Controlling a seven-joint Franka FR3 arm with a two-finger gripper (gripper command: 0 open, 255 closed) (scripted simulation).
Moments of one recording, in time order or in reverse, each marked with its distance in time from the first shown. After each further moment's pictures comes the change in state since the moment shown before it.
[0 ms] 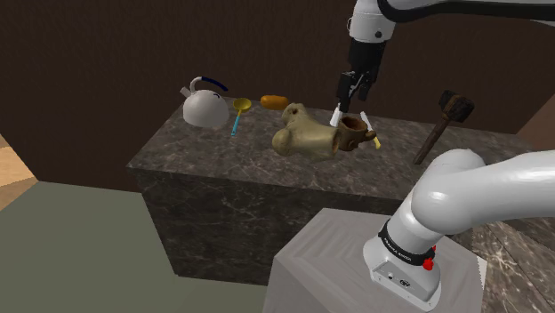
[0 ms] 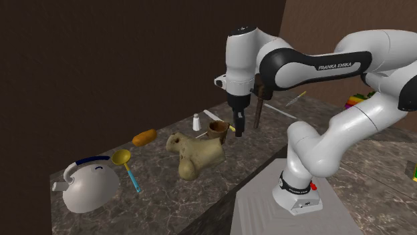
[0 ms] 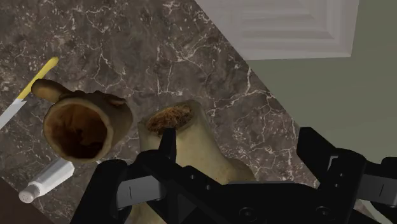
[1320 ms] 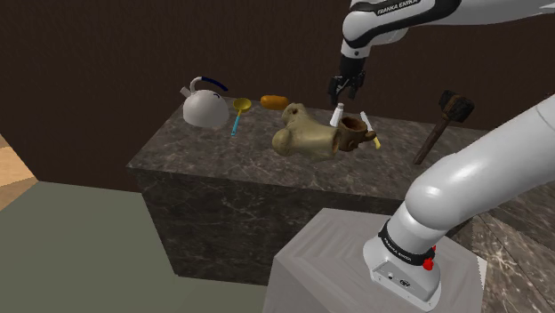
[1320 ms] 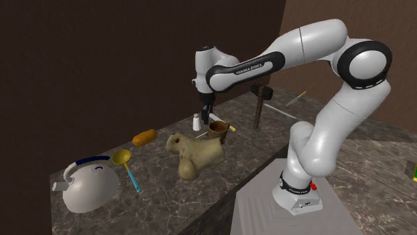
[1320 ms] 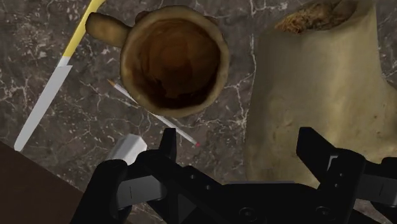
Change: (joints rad) arm -0.139 0.486 -0.281 0.145 -0.098 0.413 -0.139
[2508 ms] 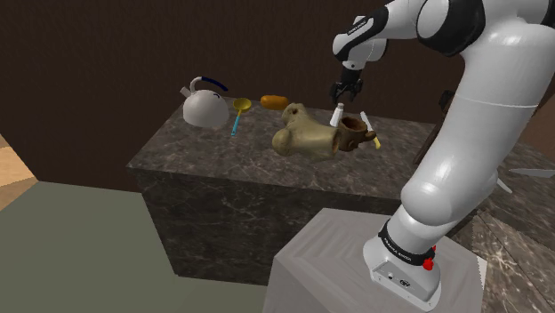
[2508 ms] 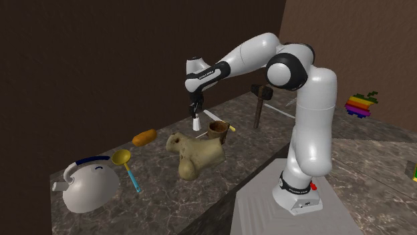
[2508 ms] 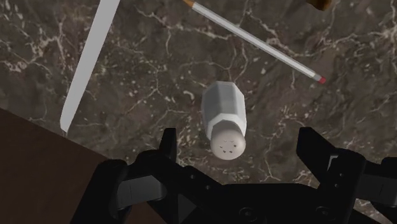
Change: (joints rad) arm -0.112 0.543 -0.153 0.365 0.225 0.195 -0.206
